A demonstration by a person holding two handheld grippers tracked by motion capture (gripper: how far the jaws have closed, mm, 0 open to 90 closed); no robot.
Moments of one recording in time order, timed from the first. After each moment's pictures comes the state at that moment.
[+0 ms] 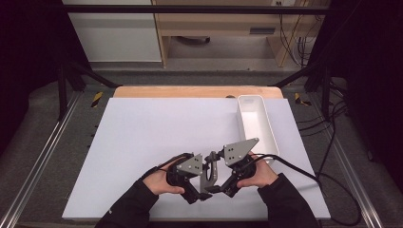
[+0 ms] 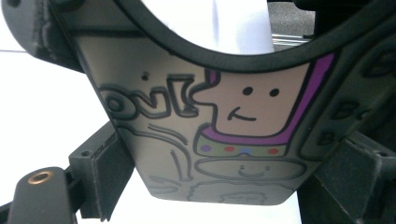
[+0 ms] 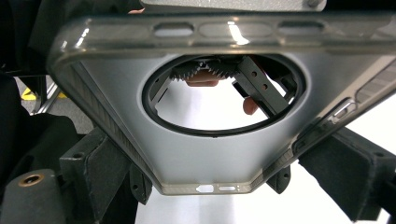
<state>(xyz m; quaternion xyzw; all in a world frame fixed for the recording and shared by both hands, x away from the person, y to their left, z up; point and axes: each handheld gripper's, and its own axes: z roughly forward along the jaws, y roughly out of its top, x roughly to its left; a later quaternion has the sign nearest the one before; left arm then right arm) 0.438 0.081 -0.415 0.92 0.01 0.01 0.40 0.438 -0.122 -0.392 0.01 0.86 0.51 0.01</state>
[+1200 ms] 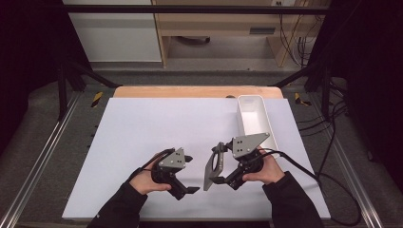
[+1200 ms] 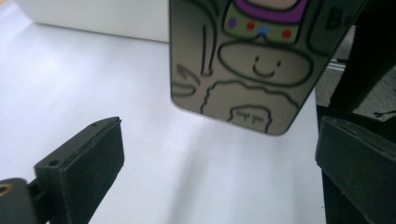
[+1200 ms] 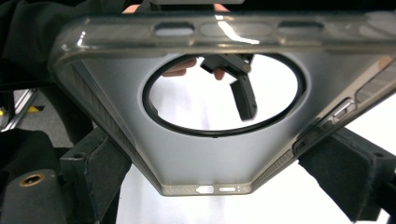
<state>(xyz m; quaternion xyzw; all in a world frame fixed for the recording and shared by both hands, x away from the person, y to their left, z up) 0.442 0.128 -0.415 0.90 0.10 0.06 0.43 0.443 -0.140 -0.374 0.05 0.85 0.53 0.05</state>
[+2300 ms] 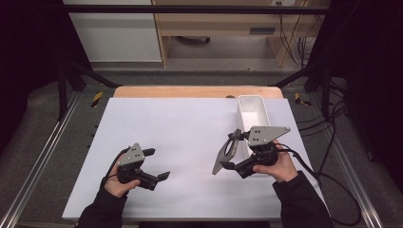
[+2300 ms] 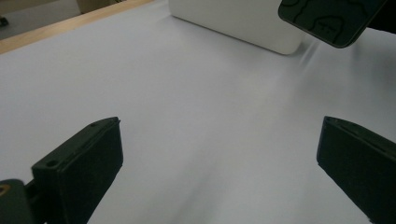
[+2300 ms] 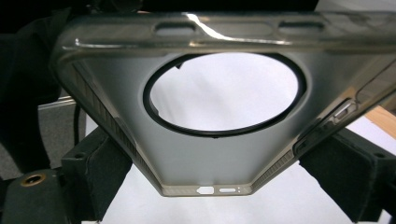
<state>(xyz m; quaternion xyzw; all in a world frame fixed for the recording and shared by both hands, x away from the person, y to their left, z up) 0.440 0.220 -0.426 0.82 0.25 0.15 0.49 0.444 -0.170 -0.354 0.14 0.82 0.54 0.13</state>
